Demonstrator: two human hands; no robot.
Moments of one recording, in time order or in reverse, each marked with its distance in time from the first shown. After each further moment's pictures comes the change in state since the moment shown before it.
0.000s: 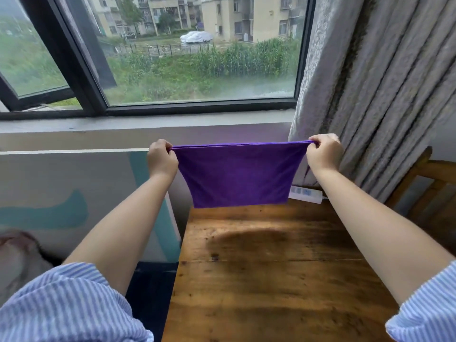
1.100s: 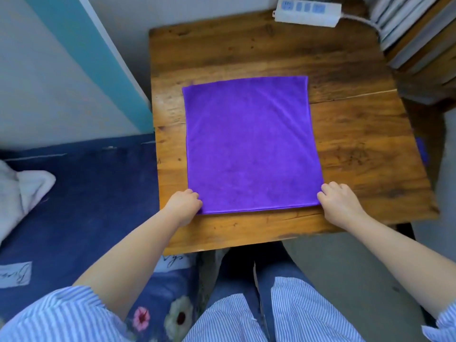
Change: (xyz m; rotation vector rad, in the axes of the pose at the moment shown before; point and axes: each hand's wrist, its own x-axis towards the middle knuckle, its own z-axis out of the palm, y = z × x) left_hand -0.301 -0.240 0.087 0.914 -1.485 0.798; right_hand -0.354 0.225 -0.023 -1.004 -1.153 -0.388
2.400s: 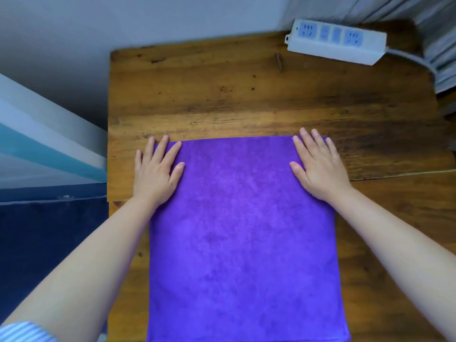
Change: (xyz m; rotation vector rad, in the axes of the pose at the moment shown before) left_hand 0.184 -0.136 -0.093 -0.580 0.578 -0.478; right_hand 0.269 0.093 -0.047 0.326 0.140 0.092
